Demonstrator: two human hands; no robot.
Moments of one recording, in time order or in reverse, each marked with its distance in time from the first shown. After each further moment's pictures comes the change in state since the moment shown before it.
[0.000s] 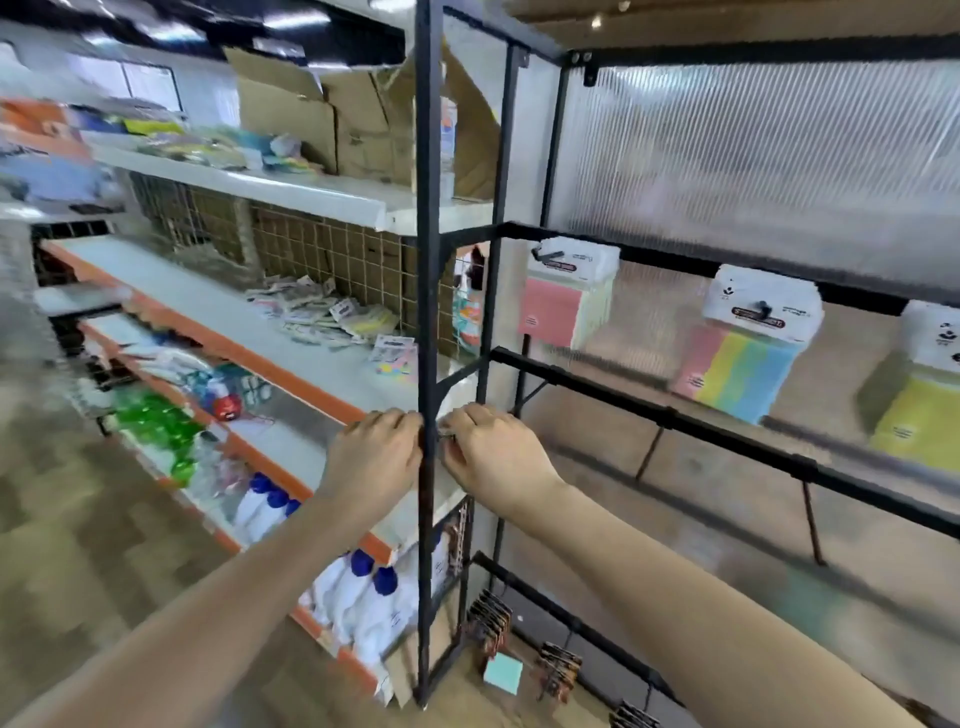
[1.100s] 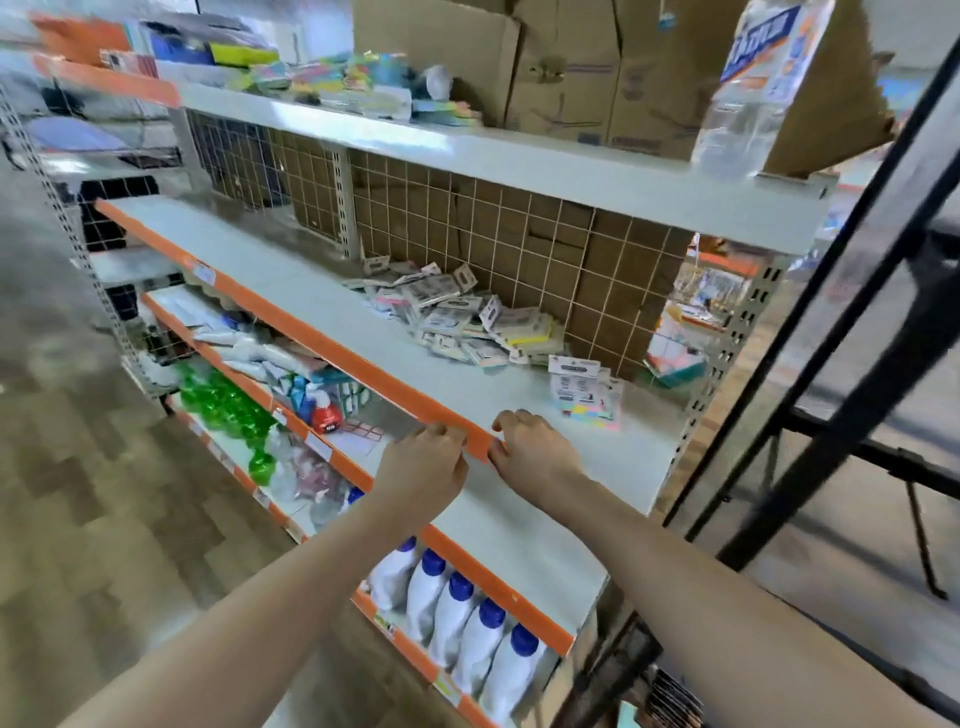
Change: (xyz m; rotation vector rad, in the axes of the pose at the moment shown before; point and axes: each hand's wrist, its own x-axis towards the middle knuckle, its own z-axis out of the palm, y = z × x) left_hand 0.133 -0.351 0.141 -0.118 -0.201 -0.042; right_hand 0.308 -0.103 0.258 0.128 -0.345 0.340
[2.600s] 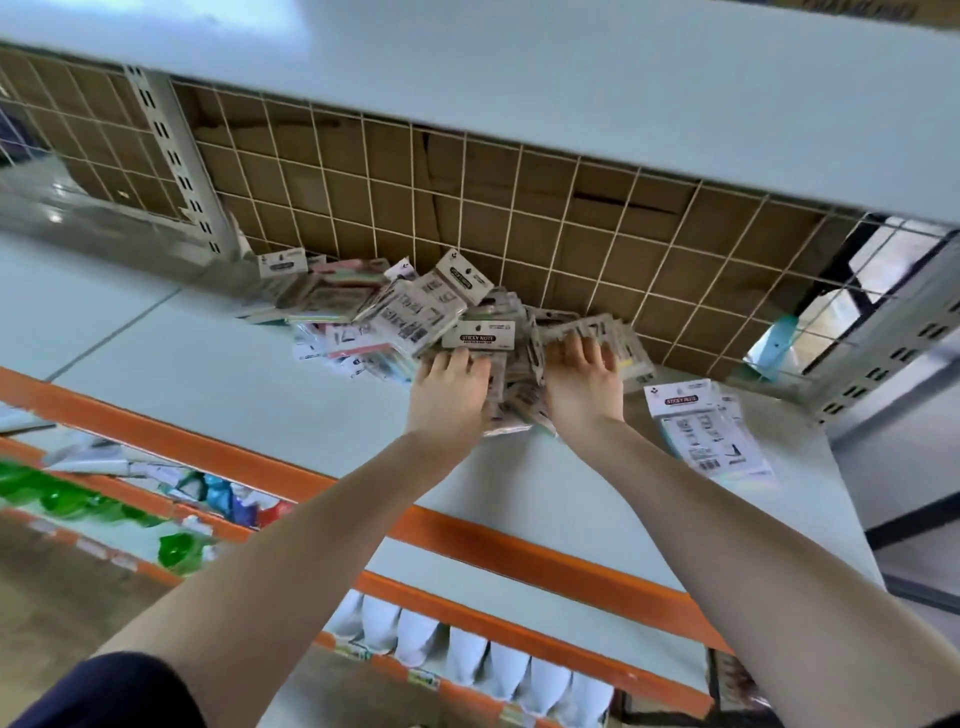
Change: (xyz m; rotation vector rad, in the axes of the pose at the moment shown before) left_hand 0.307 -0.152 0.097 0.009 -0.015 0.364; right_hand 0.290 0.028 0.069 -0.462 0.114 0.463
